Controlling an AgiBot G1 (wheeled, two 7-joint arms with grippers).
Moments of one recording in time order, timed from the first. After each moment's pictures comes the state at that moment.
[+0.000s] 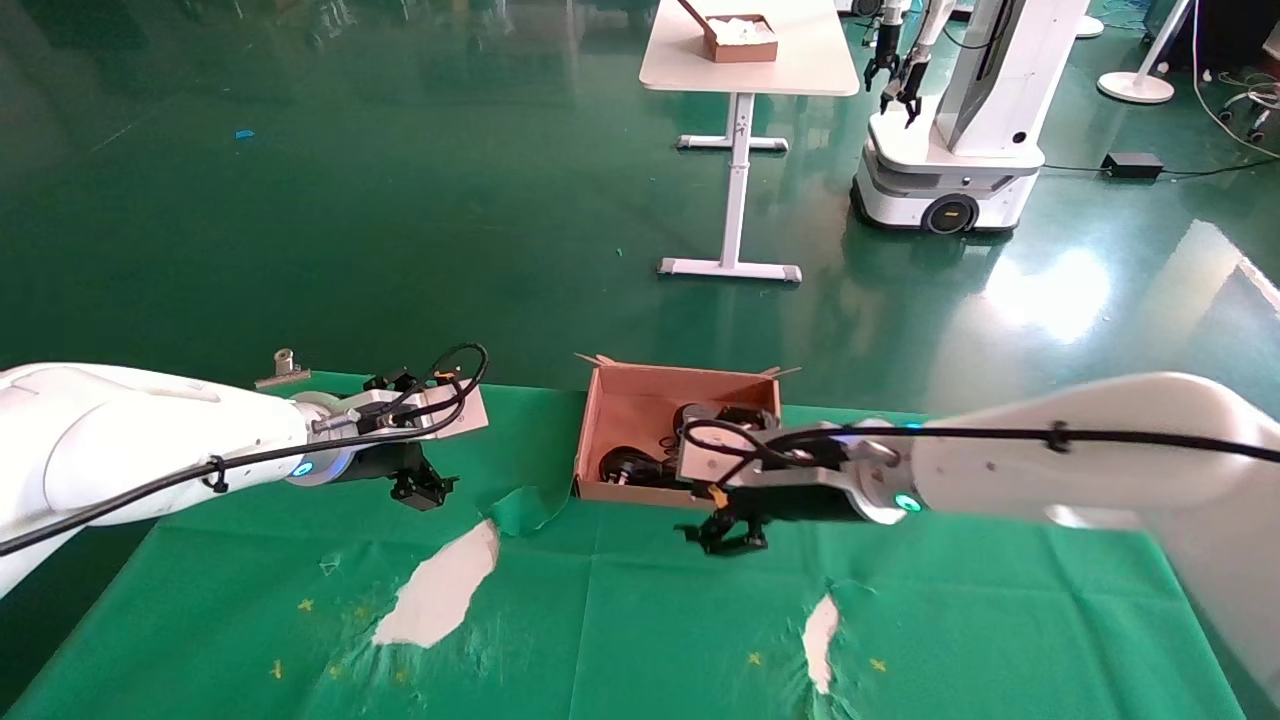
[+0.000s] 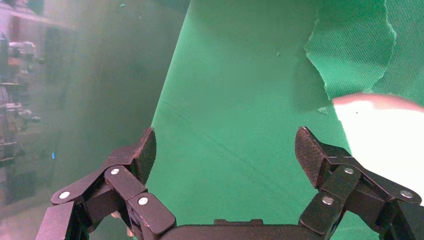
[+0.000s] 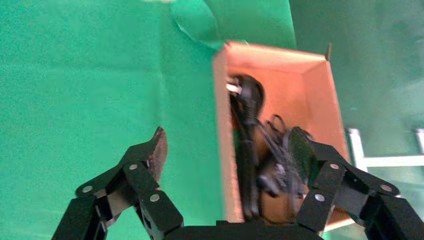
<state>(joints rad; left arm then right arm) -1.76 1.12 1.48 -0.71 1.87 0.63 -0.62 1.54 -1.18 -0.80 0.75 -1.65 -0.98 0.01</state>
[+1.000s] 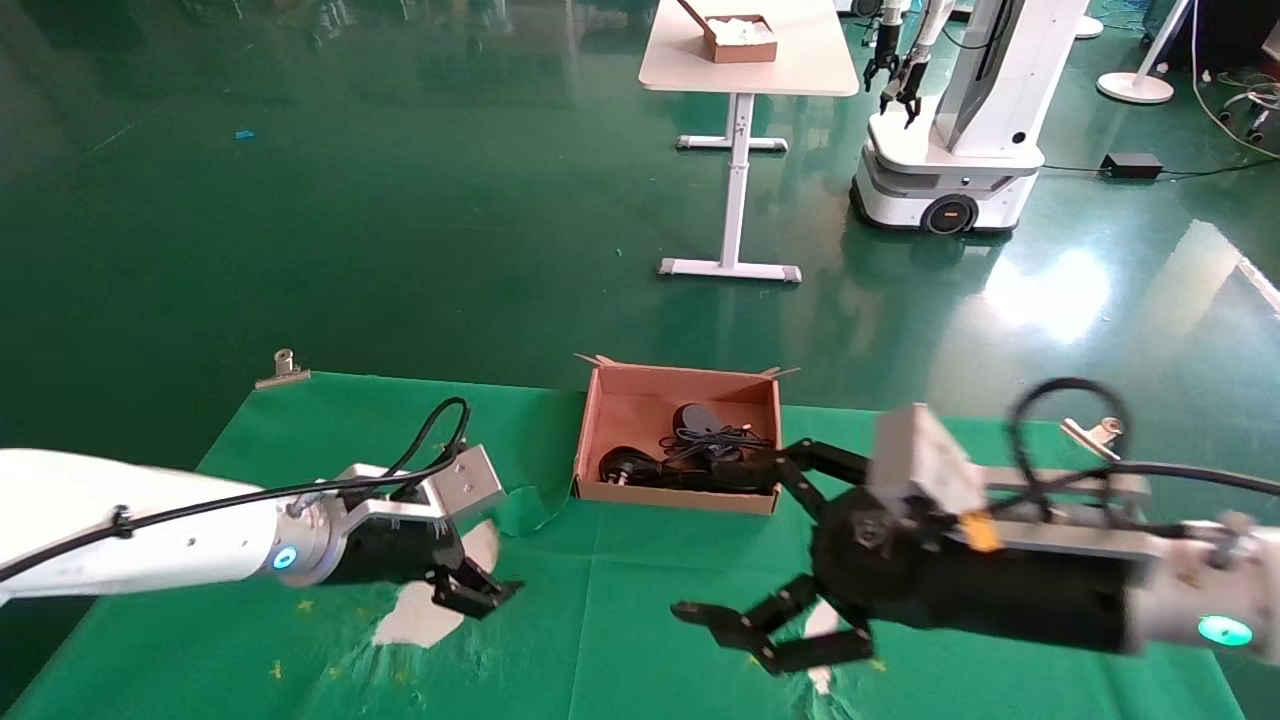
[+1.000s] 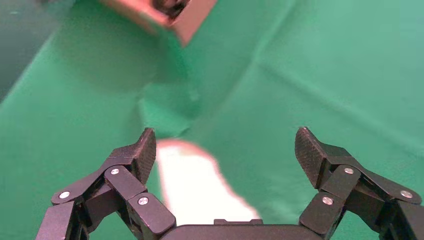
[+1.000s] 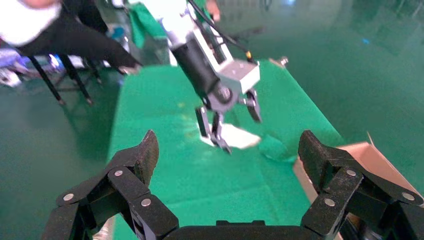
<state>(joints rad) -1.57 0.98 1.15 -0.87 1.55 0.87 -0.50 1.23 -0.79 -0.45 1.11 -1.03 -1.33 0.13</state>
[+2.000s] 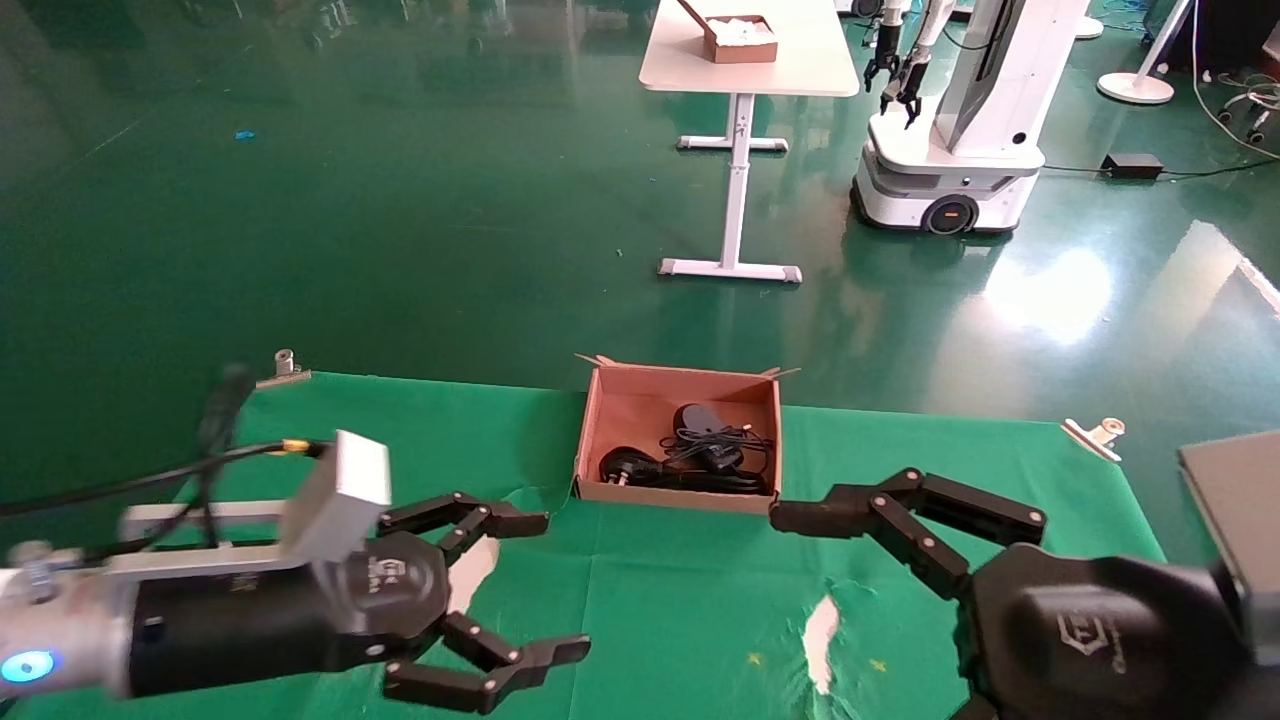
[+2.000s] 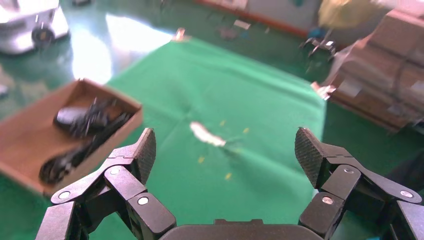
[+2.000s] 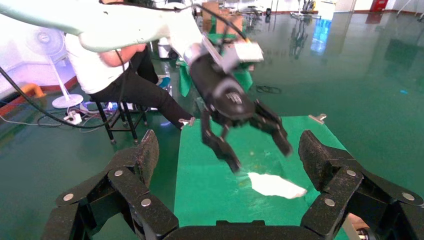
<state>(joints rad) -1.23 0.73 0.55 -1.16 0.99 1.30 -0.29 1.08 -0.61 -0.28 1.28 -0.73 -1.50 0.19</state>
